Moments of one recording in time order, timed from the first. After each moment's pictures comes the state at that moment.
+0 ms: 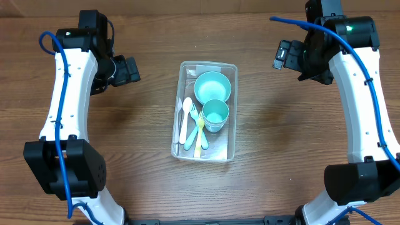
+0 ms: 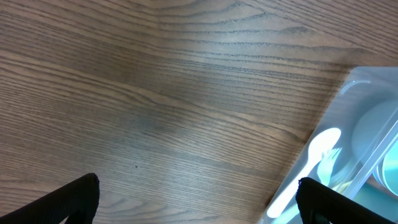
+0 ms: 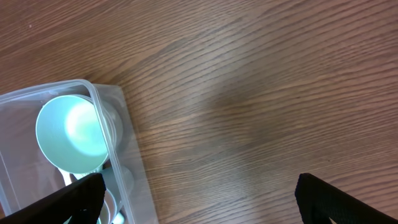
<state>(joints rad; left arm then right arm) 0.02 1.91 1.83 -1.32 0.04 -0.30 0.09 1.82 2.00 -1.45 0.02 0.41</state>
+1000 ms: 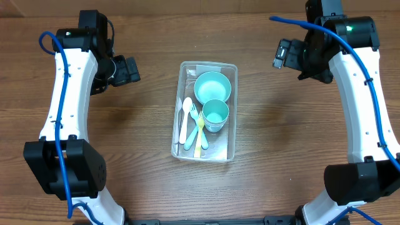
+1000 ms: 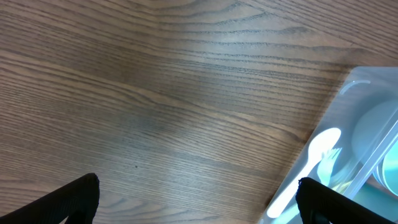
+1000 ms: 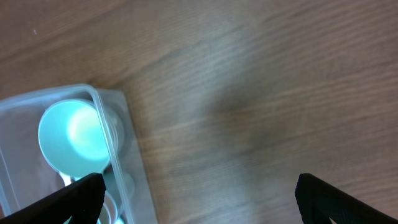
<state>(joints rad) 0.02 1.91 1.83 -1.32 0.04 -0.30 0.09 1.82 2.00 -1.43 0.02 0.41</state>
